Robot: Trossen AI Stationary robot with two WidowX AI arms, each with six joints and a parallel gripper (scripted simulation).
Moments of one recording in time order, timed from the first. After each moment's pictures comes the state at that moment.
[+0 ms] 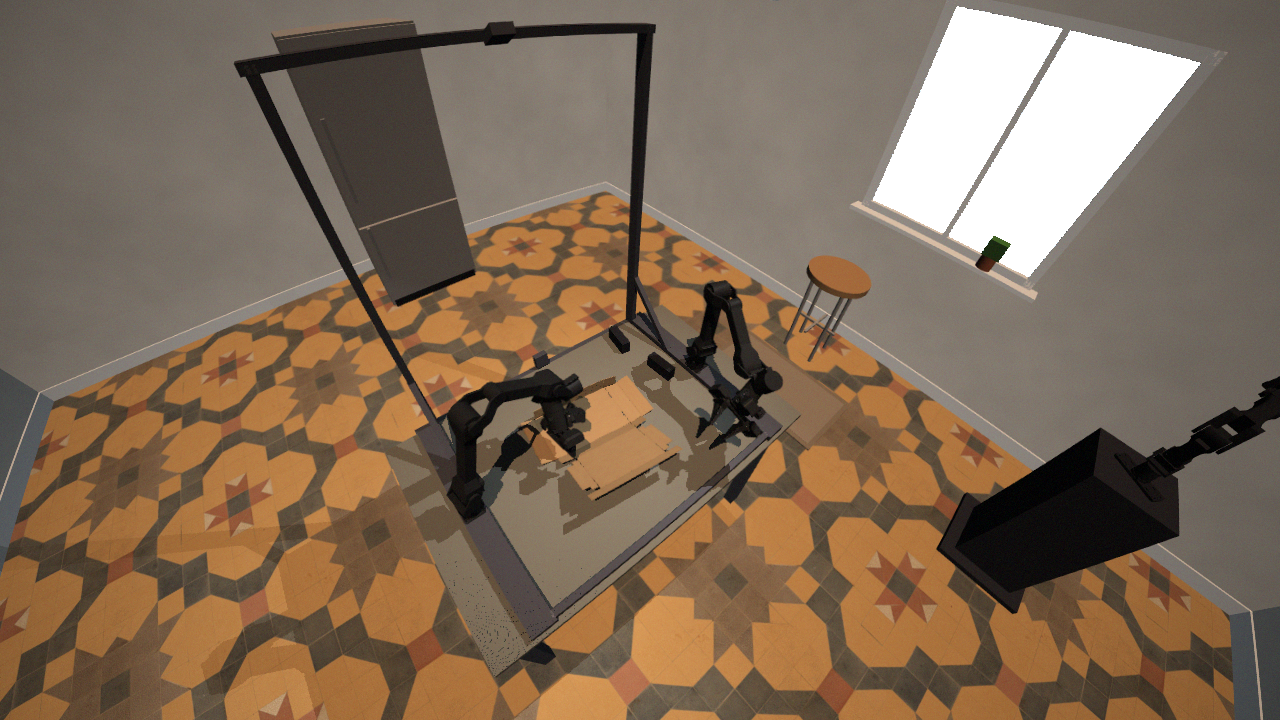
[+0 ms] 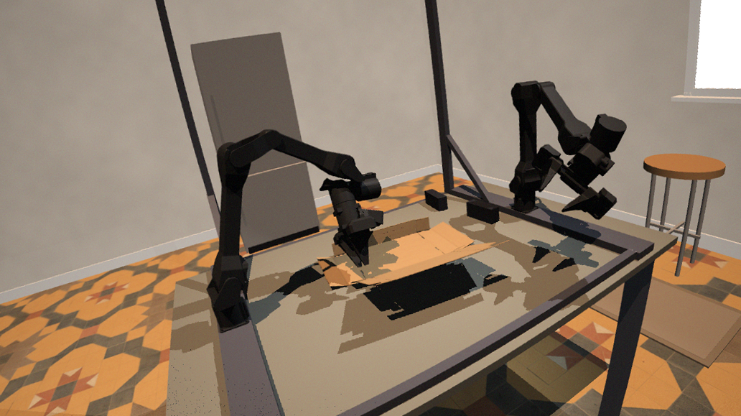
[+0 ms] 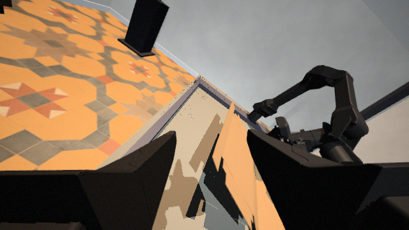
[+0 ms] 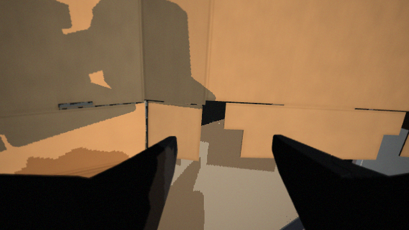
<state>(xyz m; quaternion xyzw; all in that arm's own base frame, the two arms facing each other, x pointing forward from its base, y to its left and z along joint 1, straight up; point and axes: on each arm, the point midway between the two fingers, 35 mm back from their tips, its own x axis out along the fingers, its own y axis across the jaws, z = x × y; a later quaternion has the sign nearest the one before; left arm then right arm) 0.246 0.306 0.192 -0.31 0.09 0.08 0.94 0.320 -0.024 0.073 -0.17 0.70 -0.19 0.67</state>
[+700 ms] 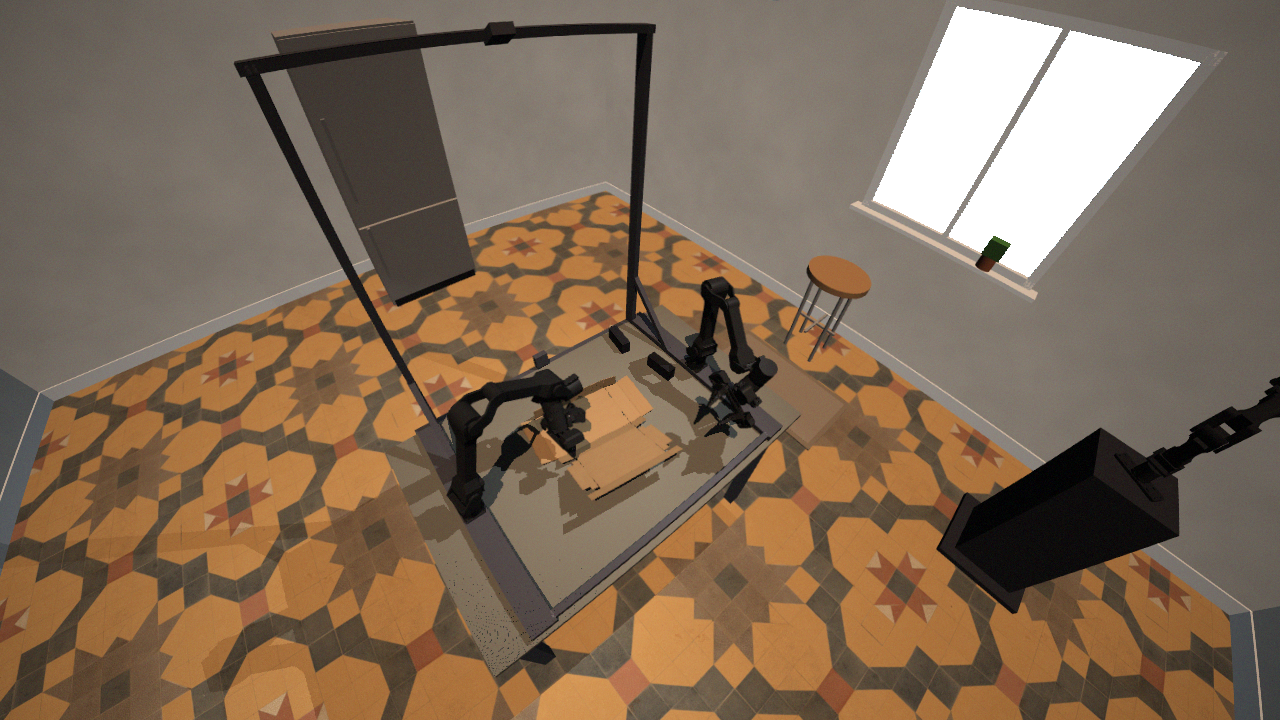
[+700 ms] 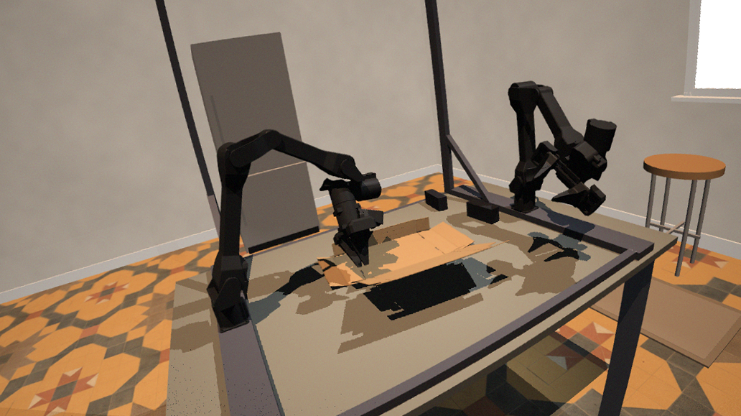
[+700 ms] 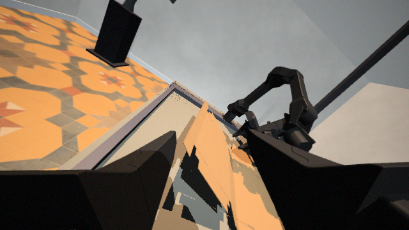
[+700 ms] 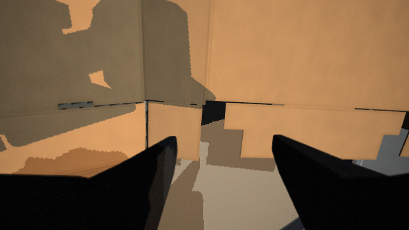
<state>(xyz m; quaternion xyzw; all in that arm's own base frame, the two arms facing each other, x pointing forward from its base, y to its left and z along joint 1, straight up) 0.219 0.268 0.194 -0.30 0.03 0.01 0.95 0.320 -0.024 0.073 -0.17 0.70 -0.19 0.67</state>
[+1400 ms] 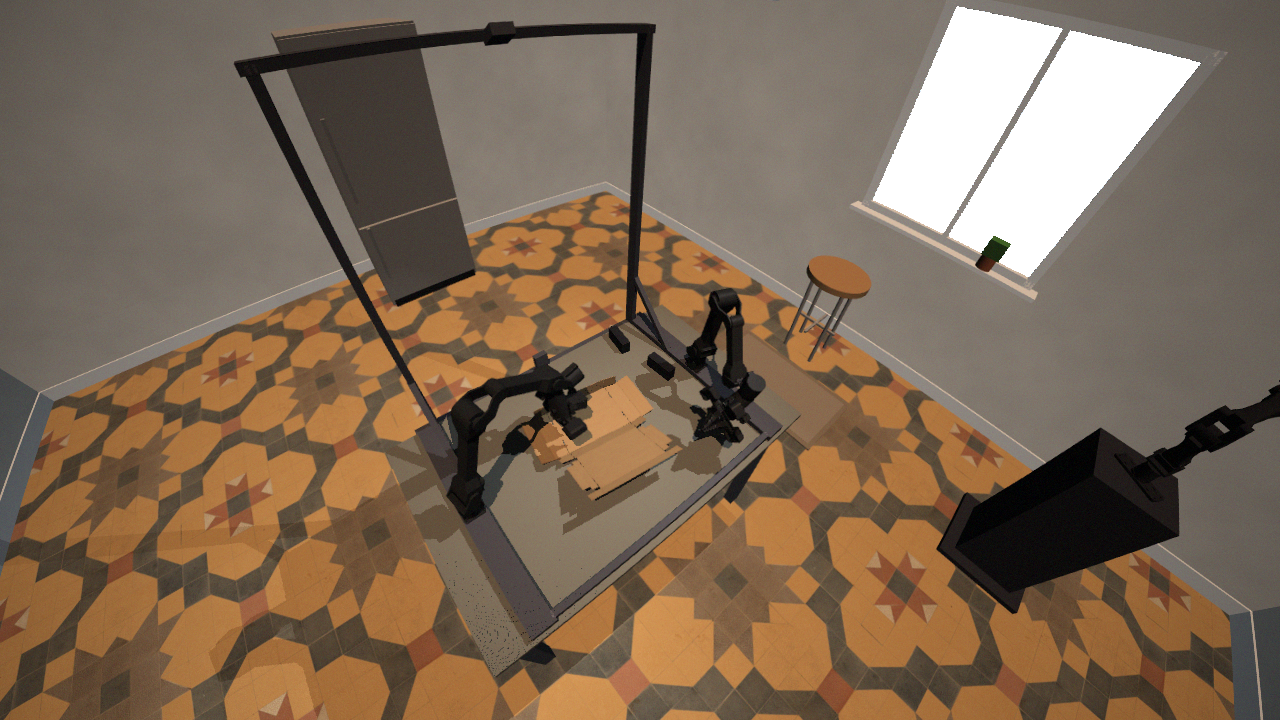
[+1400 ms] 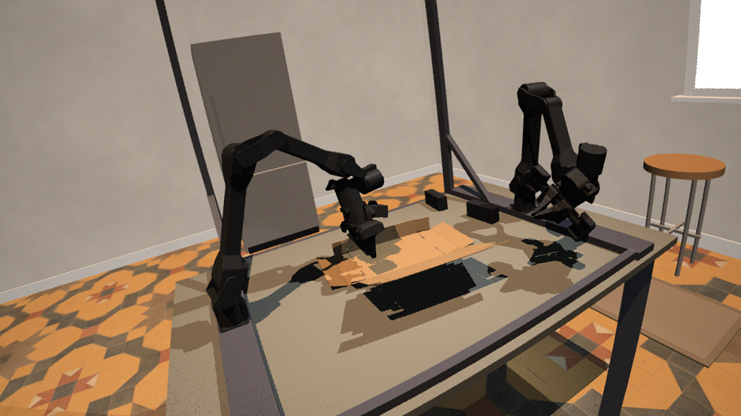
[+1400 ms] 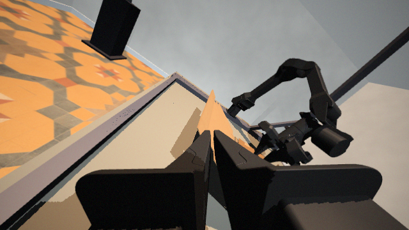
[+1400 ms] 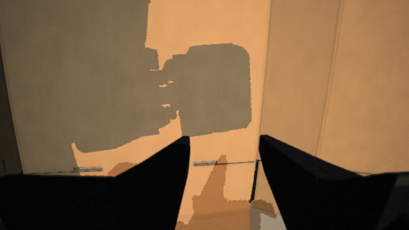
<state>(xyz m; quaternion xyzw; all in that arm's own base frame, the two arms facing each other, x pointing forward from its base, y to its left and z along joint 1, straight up) 0.247 0.267 0.142 -0.32 0.04 0.01 0.95 0.368 0.036 0.054 -0.07 0.66 -0.10 0.74</state>
